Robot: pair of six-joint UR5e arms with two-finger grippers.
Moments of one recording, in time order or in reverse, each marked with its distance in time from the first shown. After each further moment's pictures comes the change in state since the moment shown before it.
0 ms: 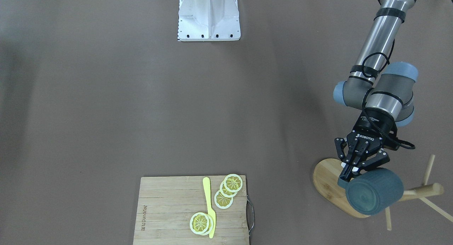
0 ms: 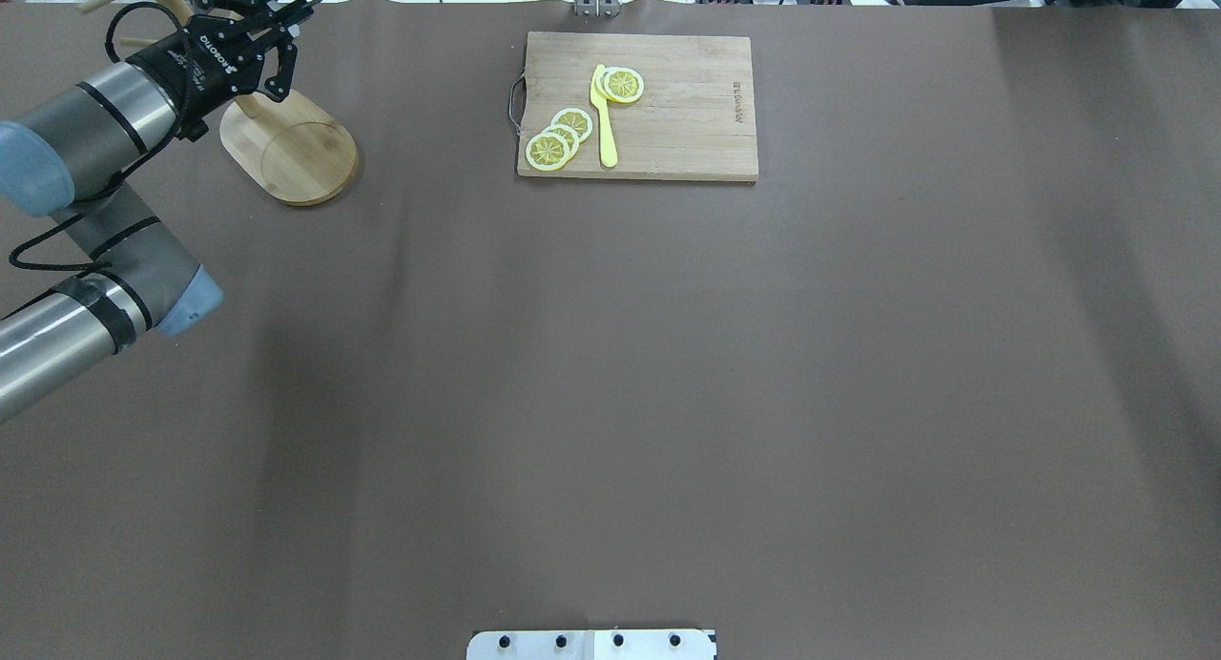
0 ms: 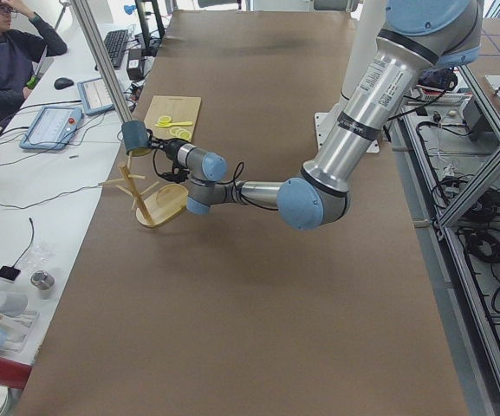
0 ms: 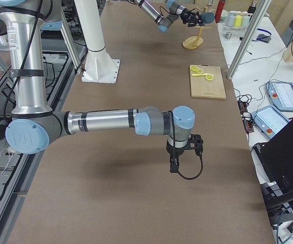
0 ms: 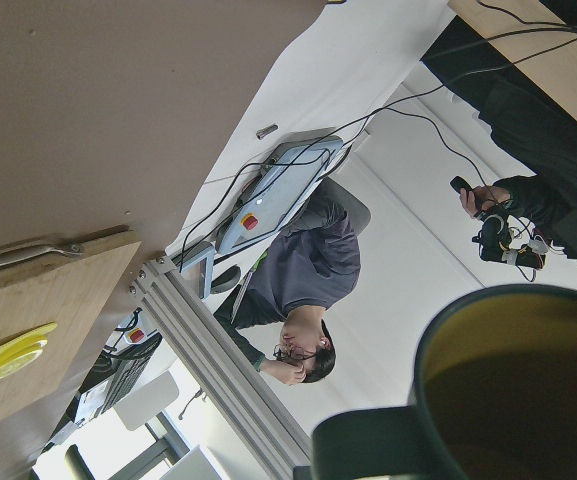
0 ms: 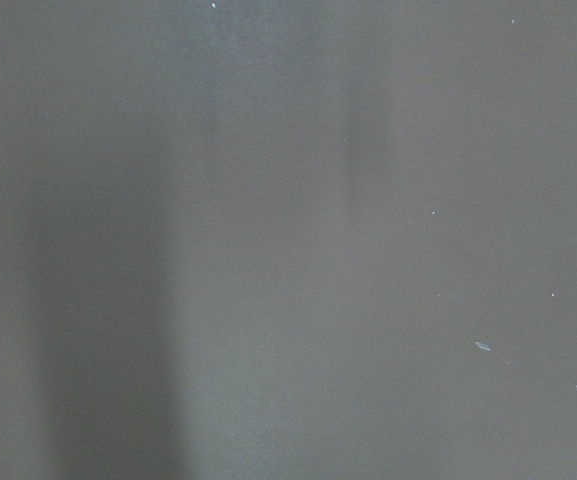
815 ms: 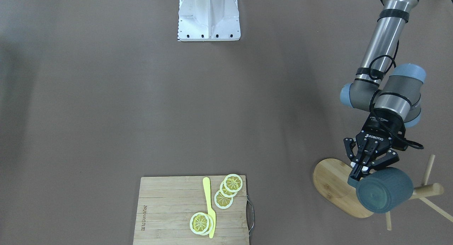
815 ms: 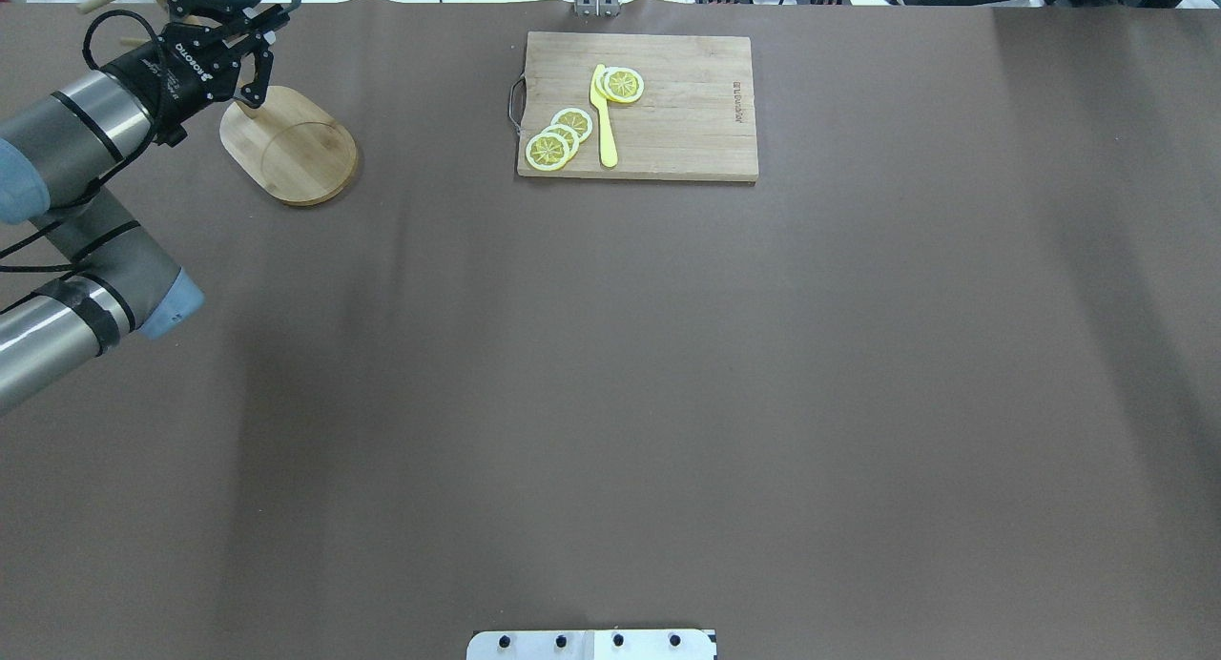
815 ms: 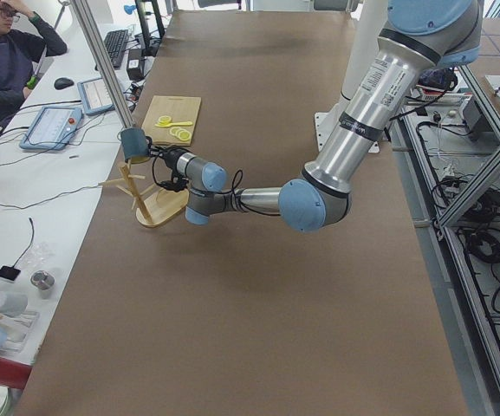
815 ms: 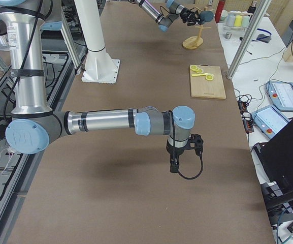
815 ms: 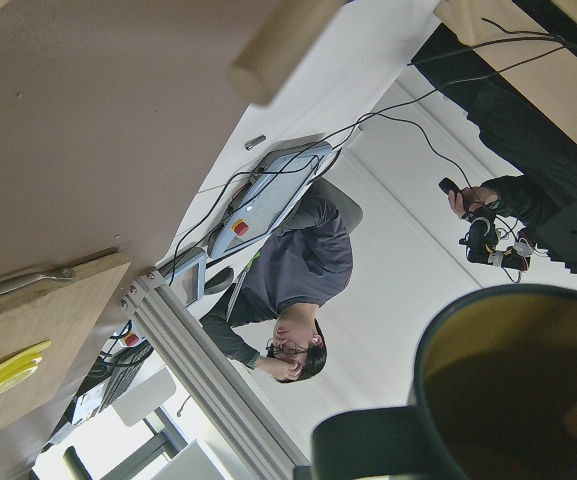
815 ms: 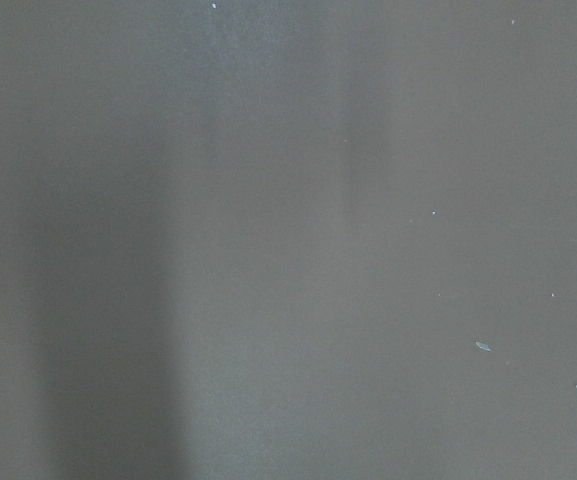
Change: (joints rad) left arm -0.013 0.010 0.056 -0.076 -0.012 0.003; right arm 0.000 0.000 0.001 -0.001 0.000 0.000
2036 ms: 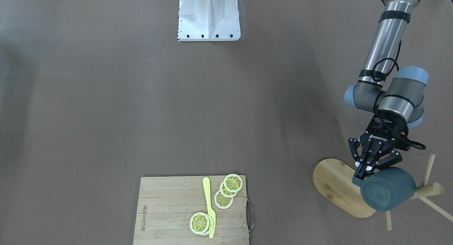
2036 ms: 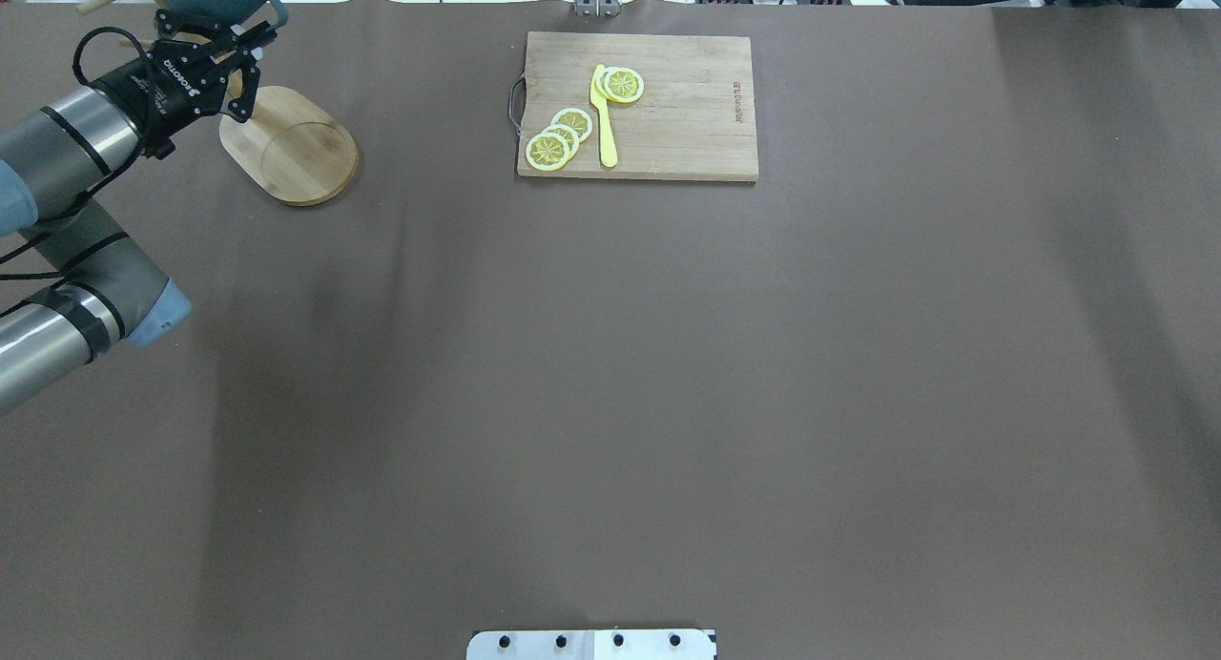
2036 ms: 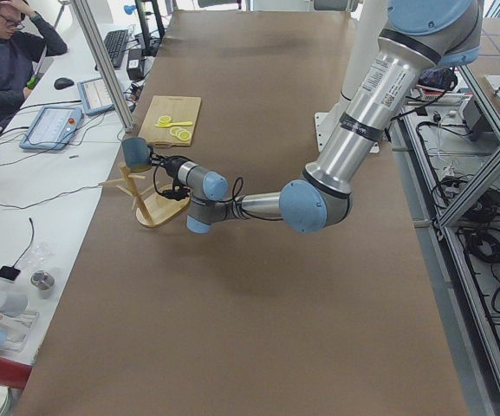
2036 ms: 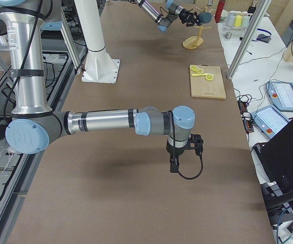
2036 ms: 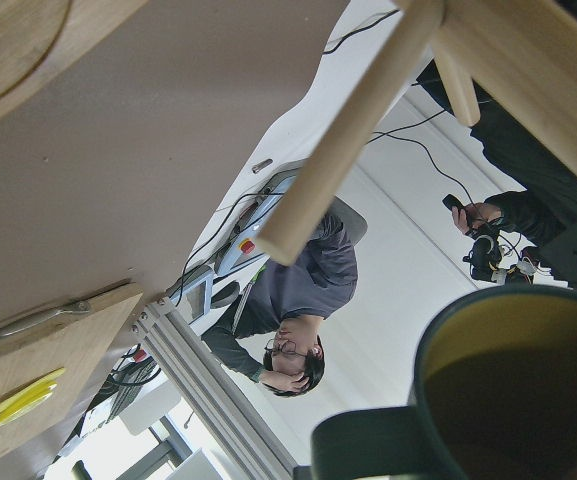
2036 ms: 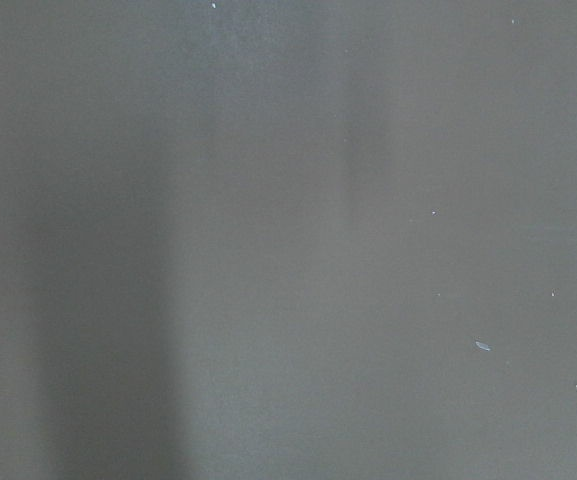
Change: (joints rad) left arm -0.001 0.008 0.054 -0.052 -0.009 -0.002; right arm 0.000 0.000 0.000 0.000 0.000 0.000
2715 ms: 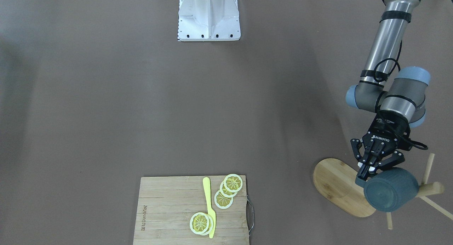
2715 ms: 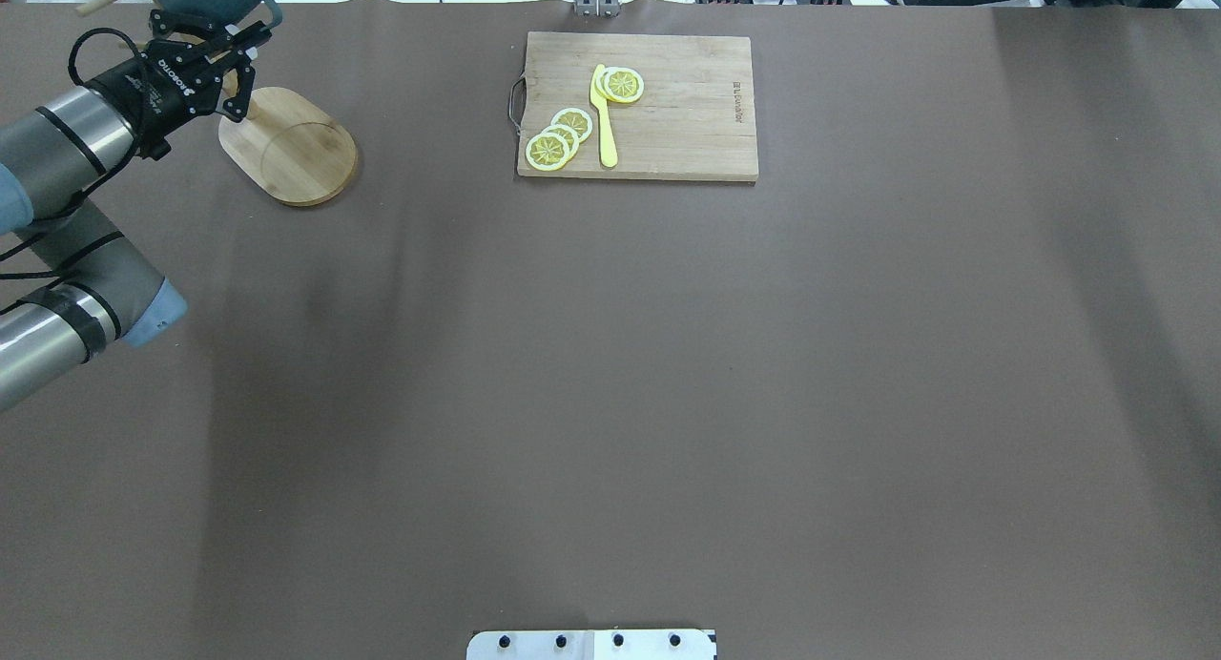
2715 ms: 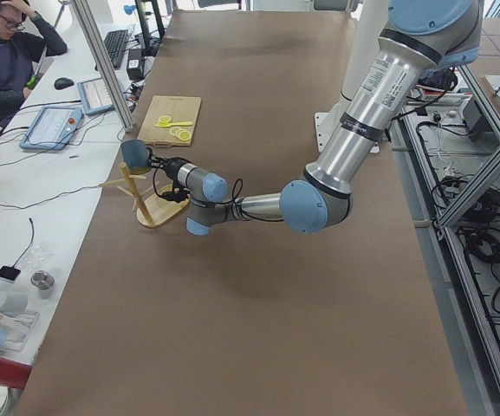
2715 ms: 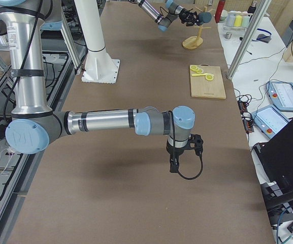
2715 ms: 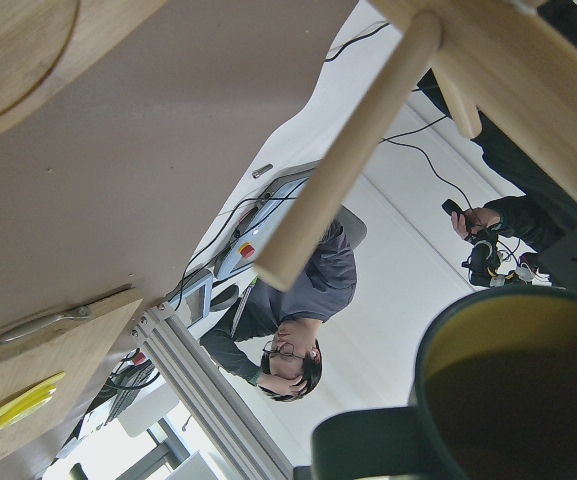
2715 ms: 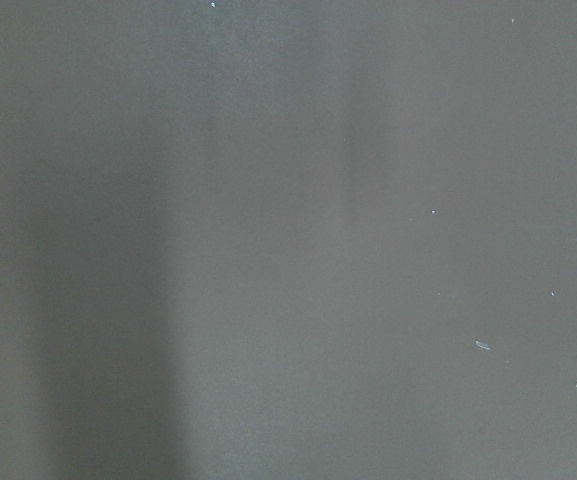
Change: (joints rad) left arm -0.007 0.002 0.008 -0.001 0.000 -0.018; right arm 0.000 0.000 -0.001 0.000 0.000 0.000
